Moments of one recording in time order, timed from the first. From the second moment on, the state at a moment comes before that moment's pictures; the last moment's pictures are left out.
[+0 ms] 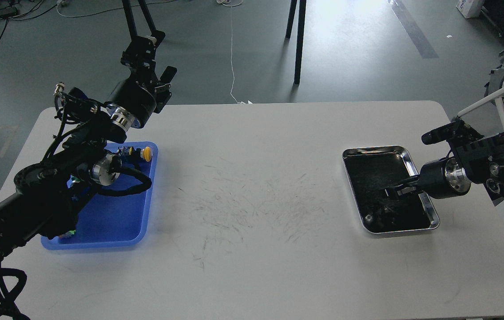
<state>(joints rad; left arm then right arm) -0.78 0.32 -0.63 -0.90 0.48 -0.01 -0.49 1.15 -0.68 -0.28 0.93 -1.48 0.41 0.47</state>
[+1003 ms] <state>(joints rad) -0.78 0.32 -0.63 -0.91 0.48 -0.01 -0.49 1.17 -0.67 -0.25 0.93 -1.18 0.44 0.48</state>
